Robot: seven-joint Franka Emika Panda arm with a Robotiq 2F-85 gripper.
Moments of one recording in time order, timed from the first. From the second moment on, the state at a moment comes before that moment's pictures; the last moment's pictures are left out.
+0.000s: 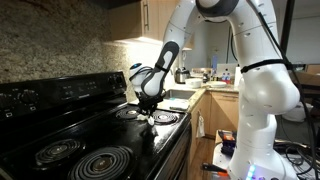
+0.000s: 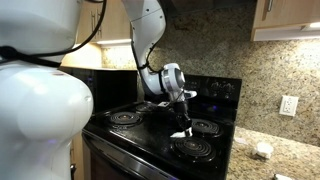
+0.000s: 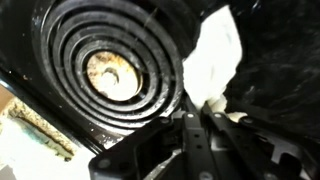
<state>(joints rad) 0.10 0.24 -0.26 -2.30 -0.52 2.54 1.02</state>
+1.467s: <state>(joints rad) -0.11 0.63 -0.28 -1.76 -0.12 2.66 0.50</state>
